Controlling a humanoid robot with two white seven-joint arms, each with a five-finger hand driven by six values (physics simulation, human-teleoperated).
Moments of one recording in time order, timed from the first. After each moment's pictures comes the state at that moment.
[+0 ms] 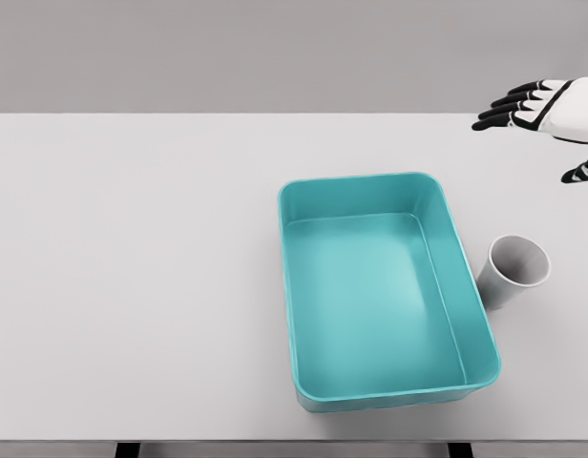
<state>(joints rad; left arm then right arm) 0.05 0.00 -0.16 -0.11 0.12 0.02 -0.06 -0.69 -1.22 0.50 -1.73 0.05 -0.50 0.61</state>
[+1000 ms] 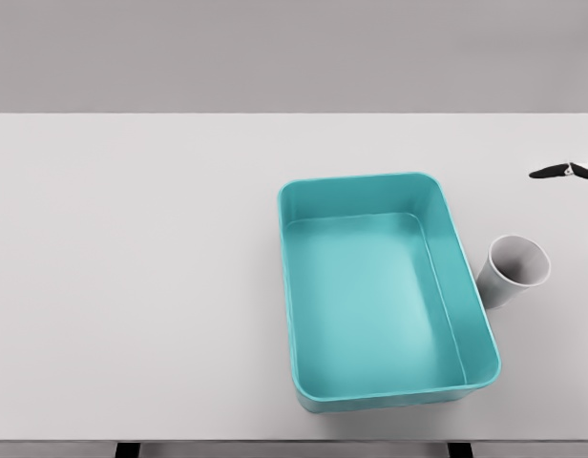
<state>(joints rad) 0.05 0.00 -0.16 -0.11 0.12 0.03 -0.06 -0.70 -1.34 0.88 -1.41 -0.42 -0.54 0.61</state>
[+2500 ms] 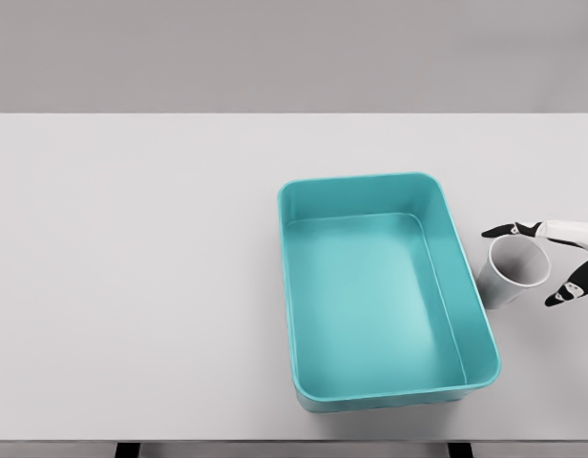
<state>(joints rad) 0.05 0.00 -0.16 -0.11 0.12 0.02 -0.06 -0.70 -1.20 1.06 -1.30 -0.43 -0.61 0.61</state>
